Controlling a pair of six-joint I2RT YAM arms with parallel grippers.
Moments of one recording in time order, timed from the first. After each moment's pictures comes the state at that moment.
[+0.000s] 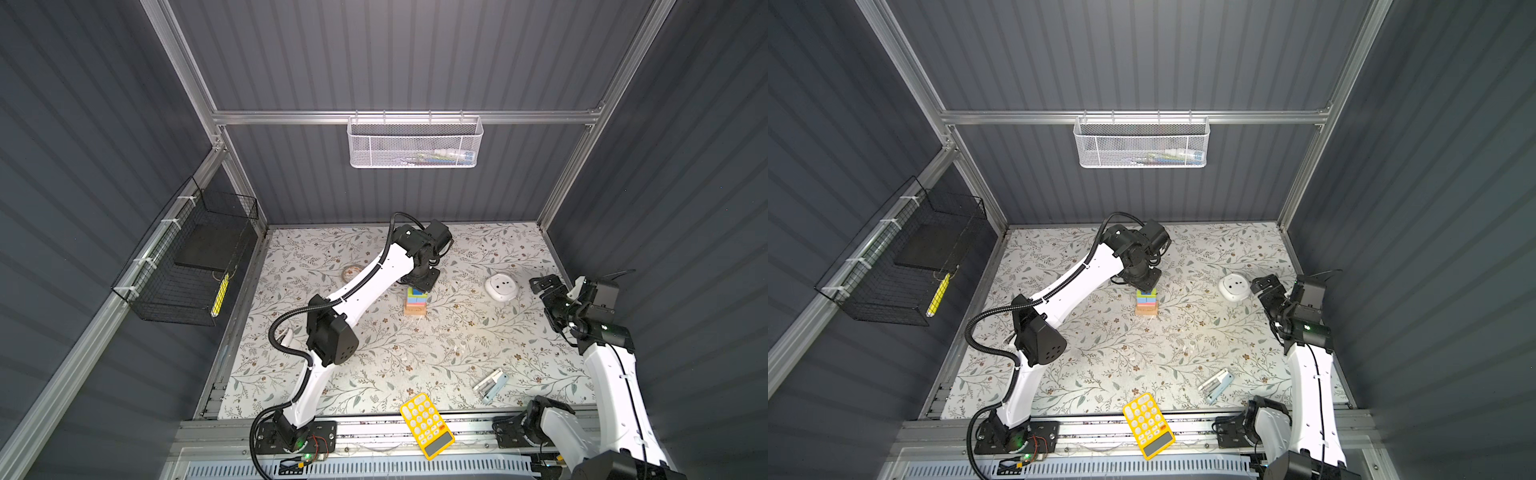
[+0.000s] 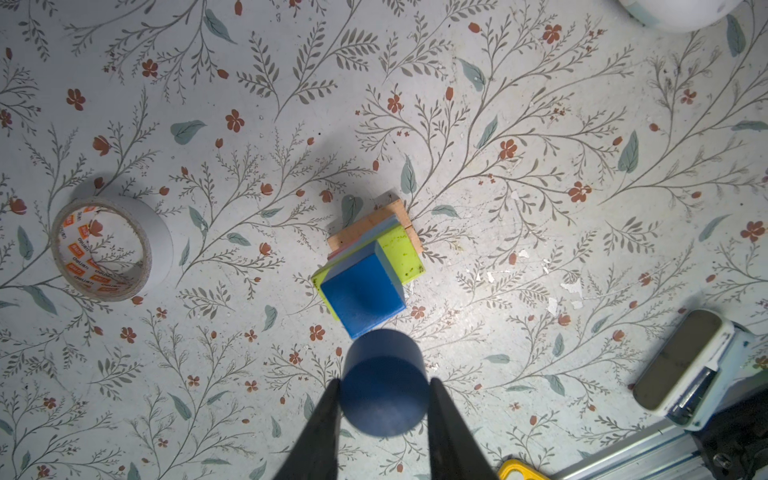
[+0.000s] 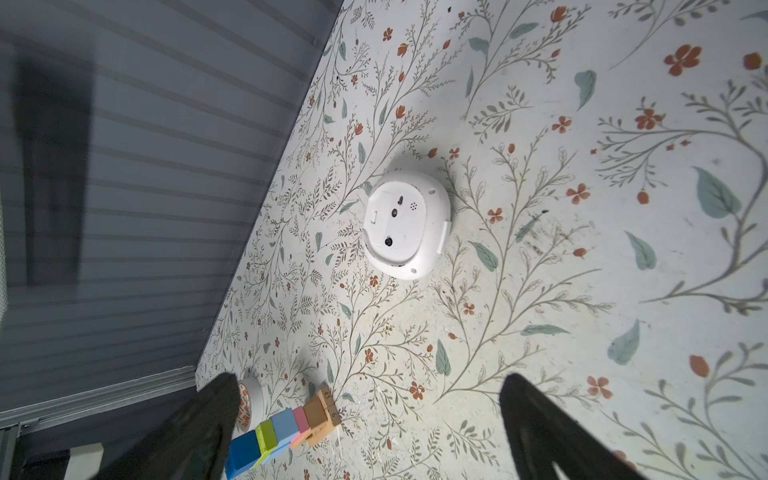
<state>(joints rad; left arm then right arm) -0.83 2.21 2.38 -1.45 -0.08 -0.21 -0.32 0.91 0.79 -0.57 -0.31 0.80</state>
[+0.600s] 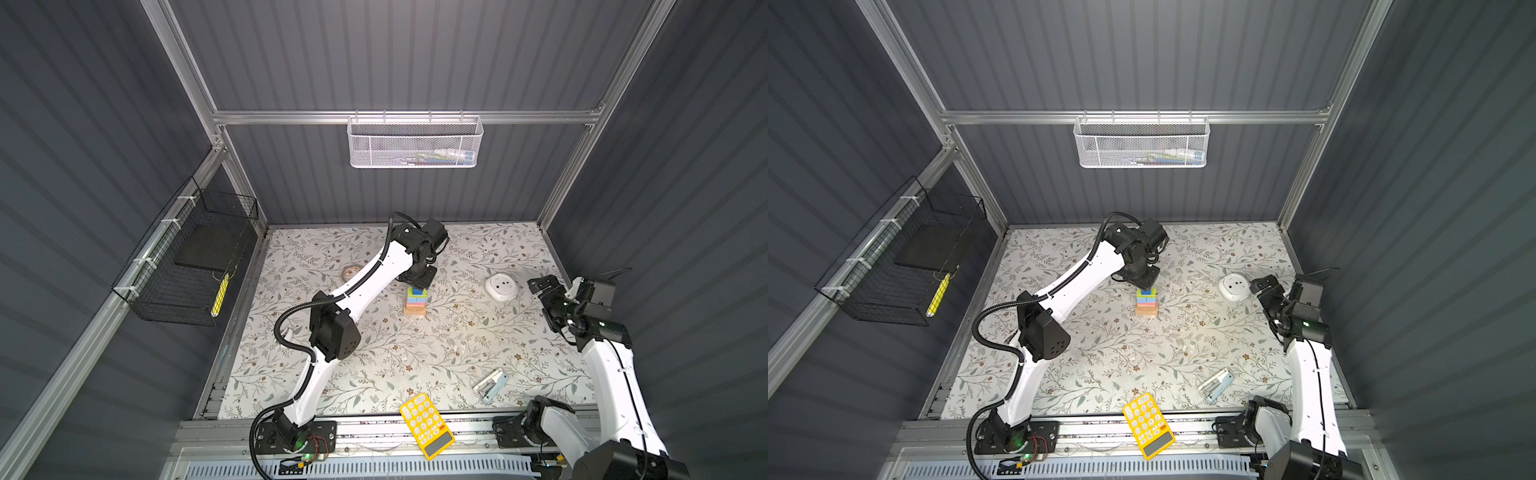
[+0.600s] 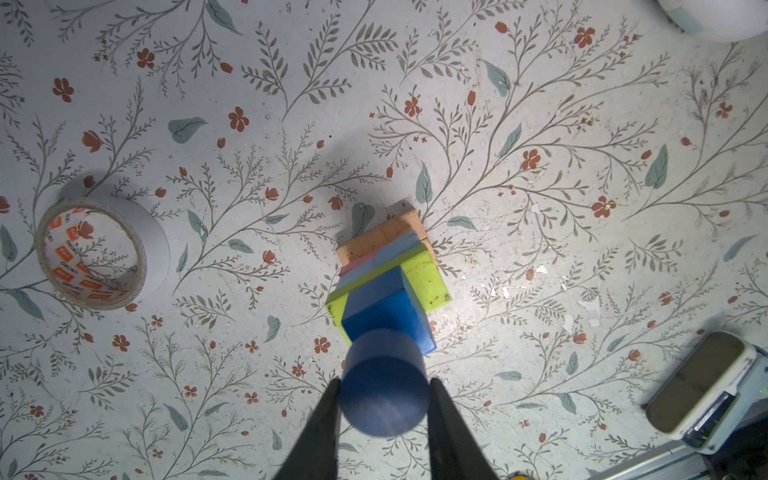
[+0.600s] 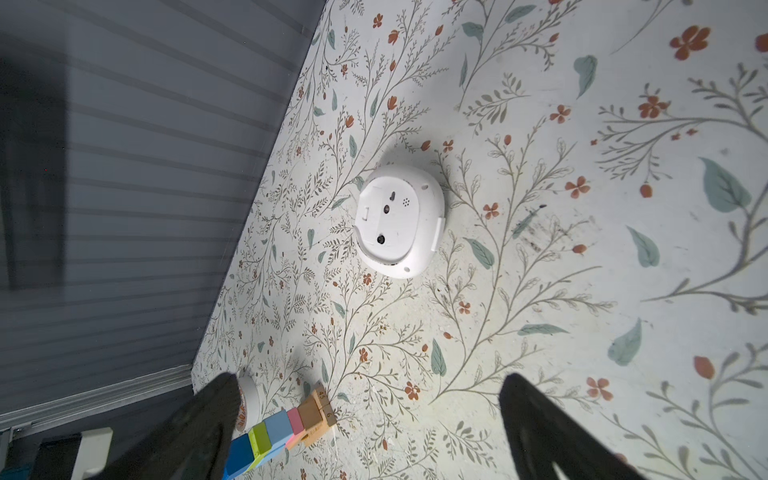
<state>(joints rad) -0.80 2.26 2.41 -1.45 -0.06 -0.21 -0.32 0.95 0.78 -0.55 -0.32 0.80</state>
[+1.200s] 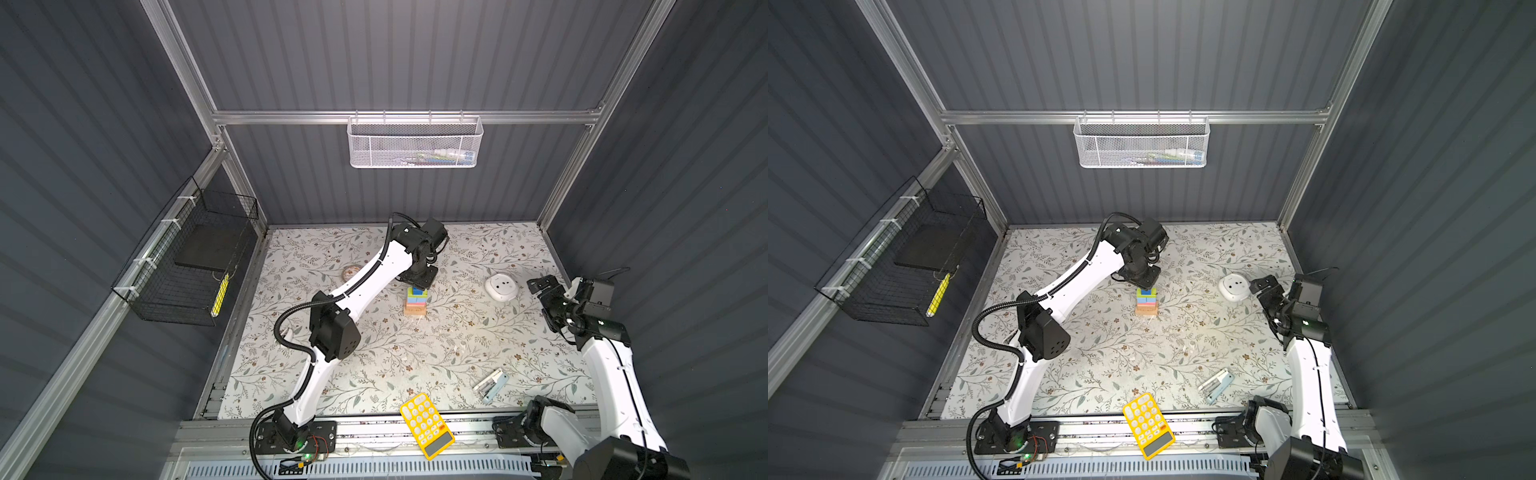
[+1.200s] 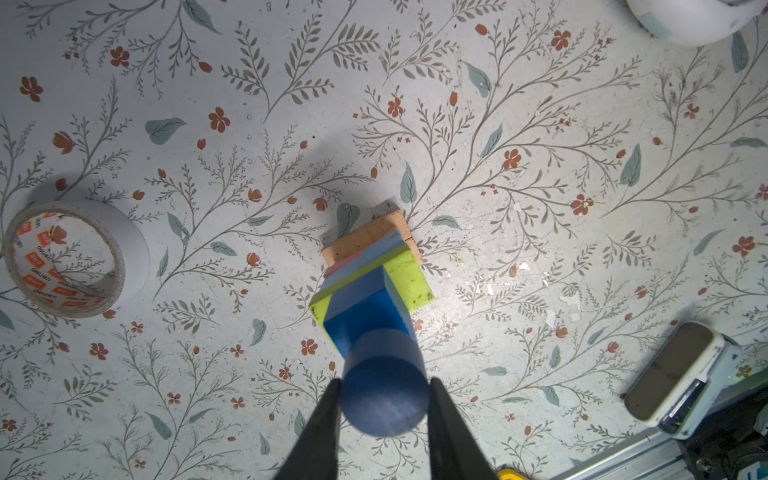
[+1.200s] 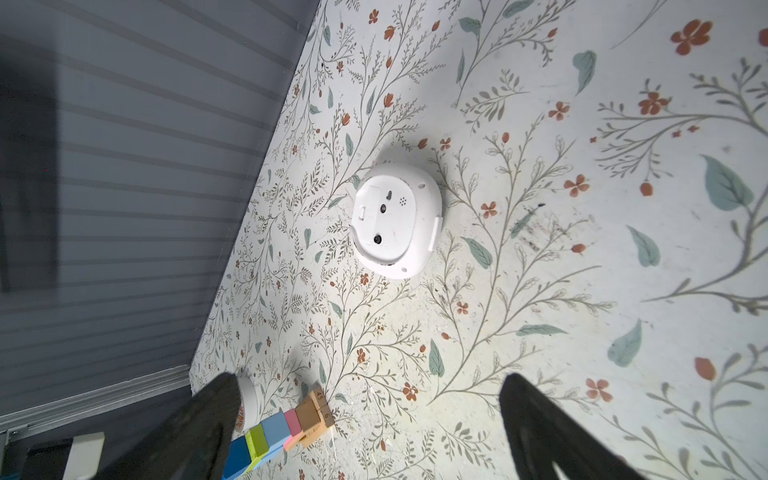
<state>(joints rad) -0.80 2.26 2.41 -1.45 -0.02 -0.21 -0.32 0.96 0.77 -0.54 -0.32 0.80</state>
